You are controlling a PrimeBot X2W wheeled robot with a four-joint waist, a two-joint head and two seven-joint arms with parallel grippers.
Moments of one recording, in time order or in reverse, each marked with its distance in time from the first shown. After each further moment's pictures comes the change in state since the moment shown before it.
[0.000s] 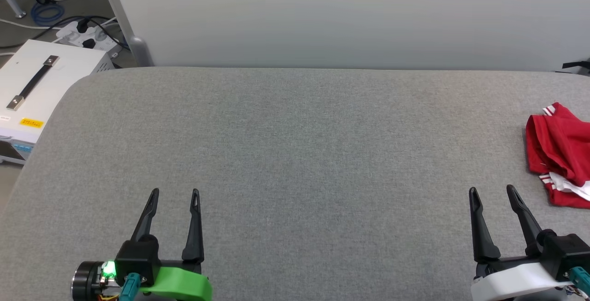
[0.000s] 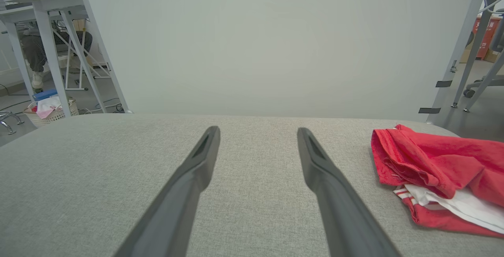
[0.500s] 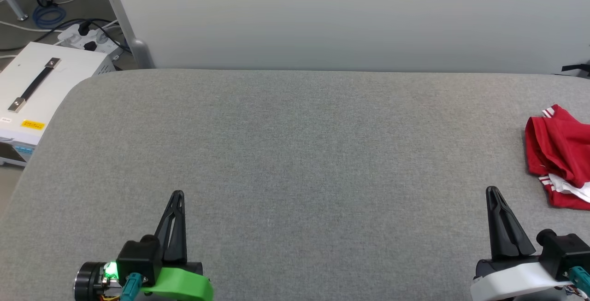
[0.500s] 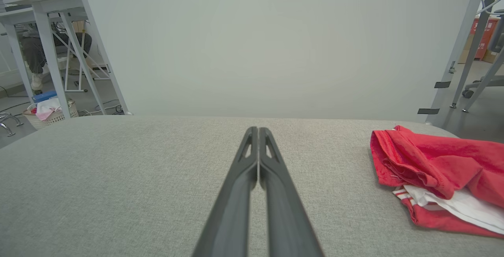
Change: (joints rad) left arm 0.001 -0.007 0.003 0.008 -0.001 -0.017 0.003; right arm 0.000 0.003 -0.002 0.001 0.000 0.000 0.003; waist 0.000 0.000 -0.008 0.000
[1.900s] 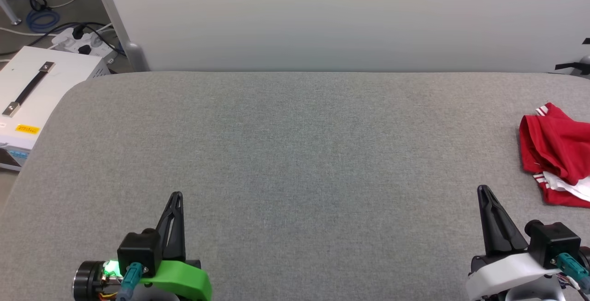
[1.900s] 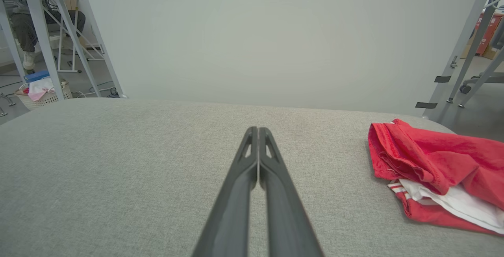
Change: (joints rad) left arm -0.008 -0.008 0.016 -0.001 0.010 0.000 0.084; right arm -0.023 0.001 0.007 0.005 -0.040 0.000 0.083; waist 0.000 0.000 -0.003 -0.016
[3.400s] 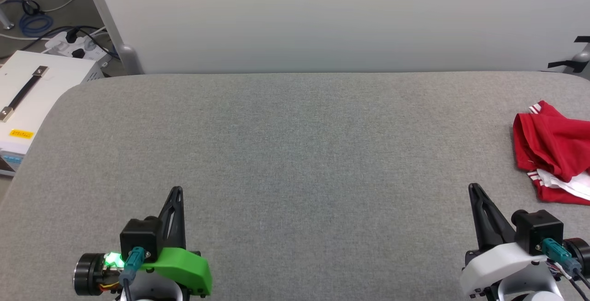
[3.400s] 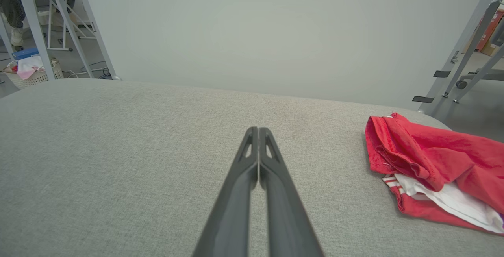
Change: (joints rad) left arm -0.032 -0.017 0.016 -0.003 0.019 0.000 0.090; right arm -0.032 0.006 0.010 0.009 -0.049 0.000 0.089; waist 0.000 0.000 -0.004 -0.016
